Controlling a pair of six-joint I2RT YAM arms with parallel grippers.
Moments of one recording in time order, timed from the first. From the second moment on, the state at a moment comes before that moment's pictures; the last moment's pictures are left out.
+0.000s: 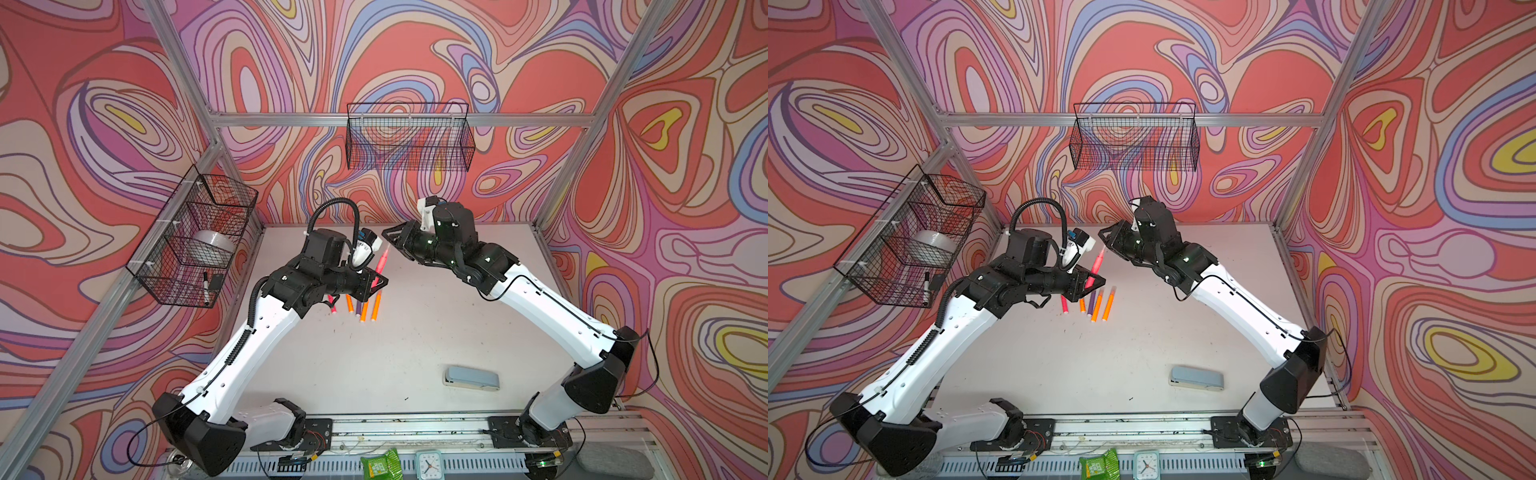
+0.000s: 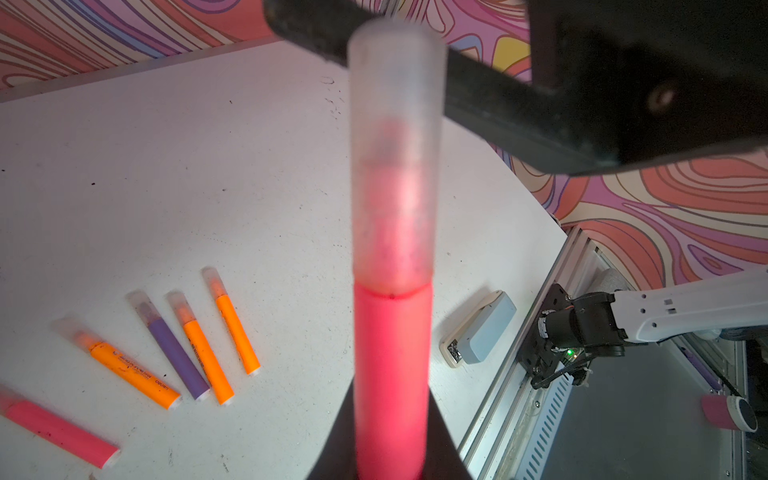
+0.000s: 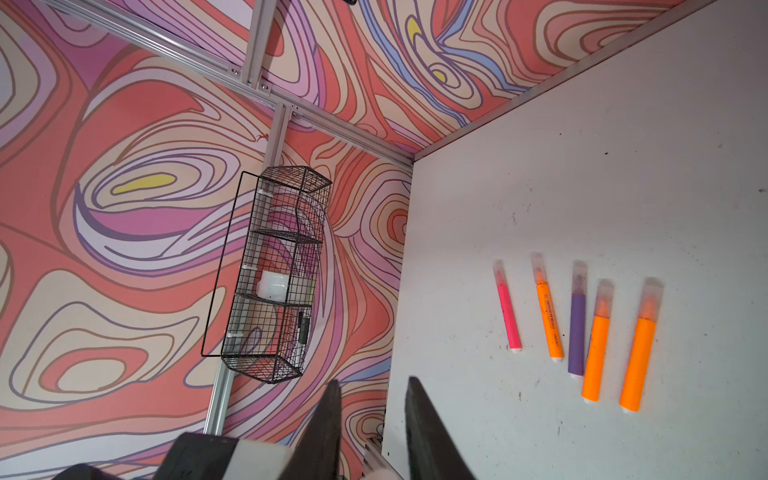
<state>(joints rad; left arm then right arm) -0.49 1.26 1.38 -0.80 0.45 -0.13 0.74 1.61 1.71 -0.40 -0.14 1.07</state>
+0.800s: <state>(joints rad) -0.49 1.26 1.38 -0.80 0.45 -0.13 0.74 1.62 1.73 -0.45 -0.16 1.05</state>
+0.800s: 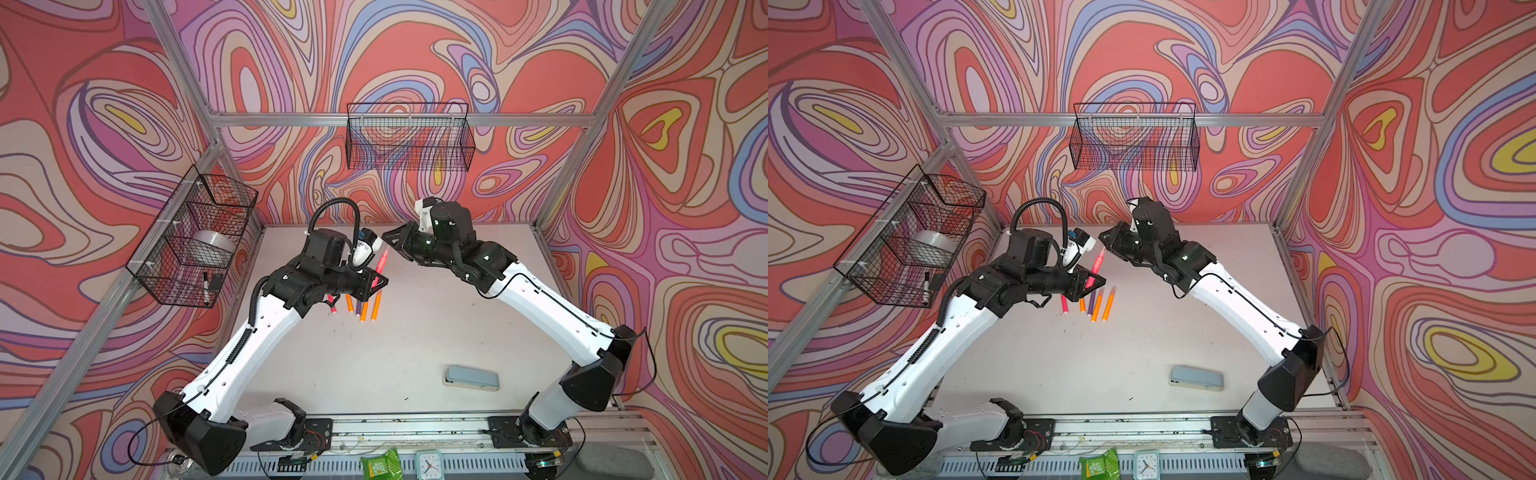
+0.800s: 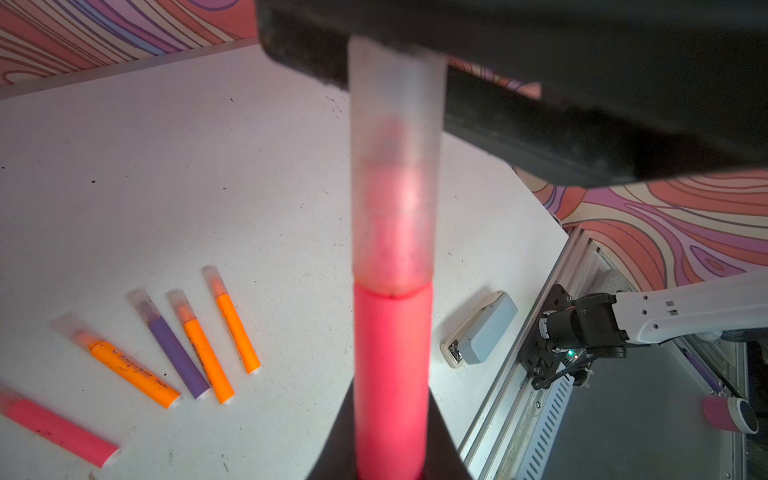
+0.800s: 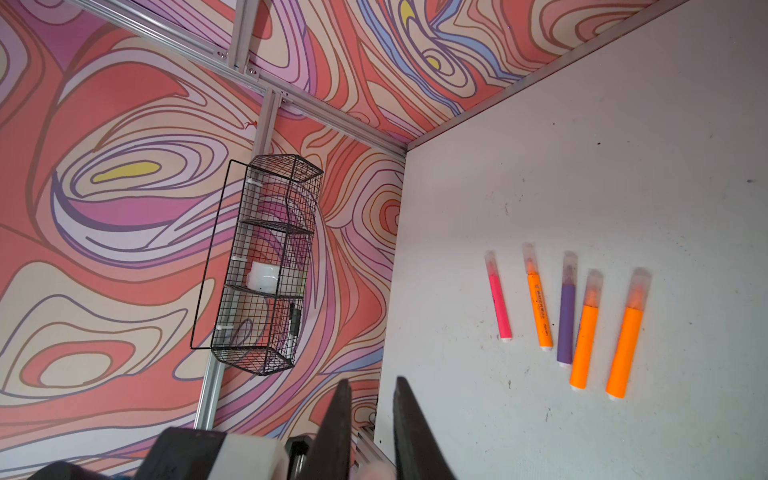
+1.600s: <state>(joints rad) -0.50 1.28 1.39 -0.81 0.43 -0.17 0.78 1.65 1.76 -0.51 -0.10 1.00</state>
